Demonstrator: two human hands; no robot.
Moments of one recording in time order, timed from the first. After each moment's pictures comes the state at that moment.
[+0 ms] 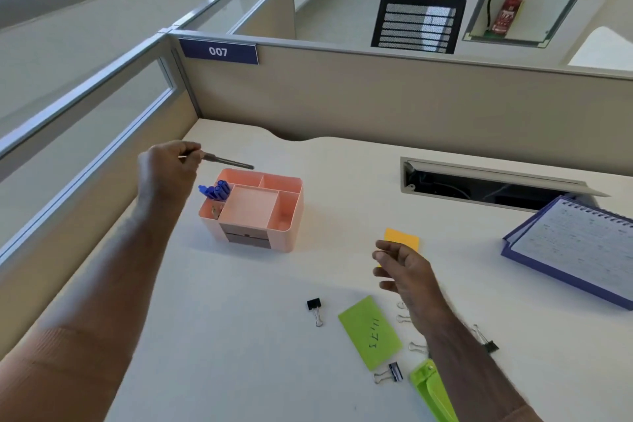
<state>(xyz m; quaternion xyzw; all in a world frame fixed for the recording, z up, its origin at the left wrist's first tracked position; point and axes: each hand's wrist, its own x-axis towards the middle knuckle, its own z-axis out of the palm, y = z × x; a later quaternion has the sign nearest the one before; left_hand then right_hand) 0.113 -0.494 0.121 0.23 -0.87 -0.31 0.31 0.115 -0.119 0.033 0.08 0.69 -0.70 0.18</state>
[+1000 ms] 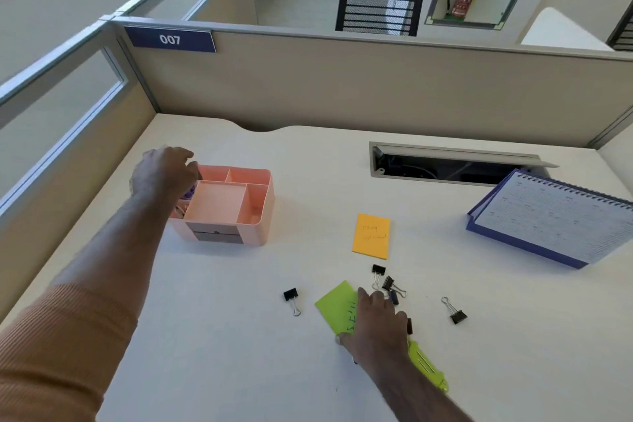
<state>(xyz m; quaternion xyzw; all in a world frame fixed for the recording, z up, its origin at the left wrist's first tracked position) 0.056 -0.496 0.073 0.25 -0.96 -0.08 0.10 0.192 -0.114 -0.035 -0.03 0.98 -0.01 0.17</state>
